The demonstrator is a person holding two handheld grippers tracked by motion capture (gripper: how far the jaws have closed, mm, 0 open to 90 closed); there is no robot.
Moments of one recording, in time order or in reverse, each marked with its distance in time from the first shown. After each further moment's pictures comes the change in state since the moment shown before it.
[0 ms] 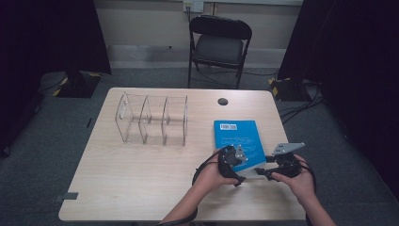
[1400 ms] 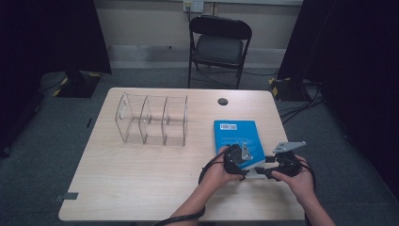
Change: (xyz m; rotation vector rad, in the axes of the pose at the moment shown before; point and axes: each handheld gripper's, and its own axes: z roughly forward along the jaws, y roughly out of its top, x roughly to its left) left arm 0.002 0.008 0.020 -0.034 0.142 0.067; right arm -0.001 0.001 -0.001 -0.005 0.009 0.071
